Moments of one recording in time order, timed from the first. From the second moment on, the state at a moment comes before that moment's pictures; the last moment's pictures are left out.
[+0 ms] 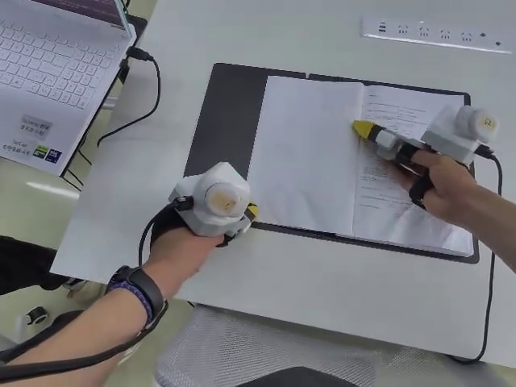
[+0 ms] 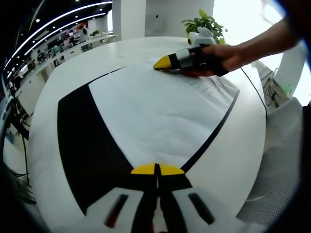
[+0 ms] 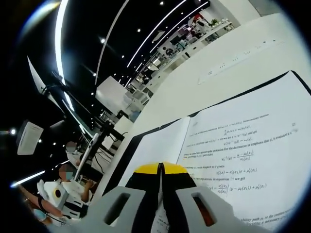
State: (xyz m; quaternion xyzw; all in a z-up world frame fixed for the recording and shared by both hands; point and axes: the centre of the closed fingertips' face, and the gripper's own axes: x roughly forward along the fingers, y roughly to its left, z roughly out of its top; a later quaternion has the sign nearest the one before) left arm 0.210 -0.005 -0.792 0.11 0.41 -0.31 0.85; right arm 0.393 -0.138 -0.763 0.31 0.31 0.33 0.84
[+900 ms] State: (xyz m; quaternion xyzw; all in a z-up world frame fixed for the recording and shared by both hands) left arm 0.213 -0.008 -0.791 0.09 0.41 -0.30 0.86; right arm 0.467 -0.147 -0.770 0.38 0.27 0.23 0.86
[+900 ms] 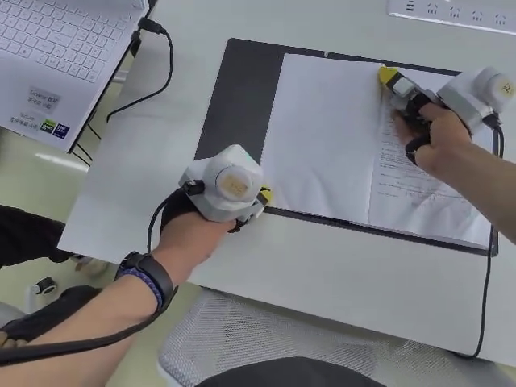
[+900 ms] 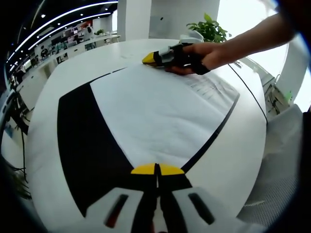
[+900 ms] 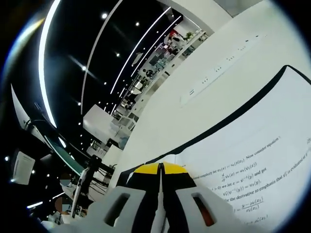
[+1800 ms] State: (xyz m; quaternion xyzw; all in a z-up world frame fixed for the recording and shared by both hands) left arm 0.213 -0.007 -0.791 0.08 0.40 -0.29 0.86; right arm 0.428 -0.143 -0.773 0.33 0.29 0.31 0.84
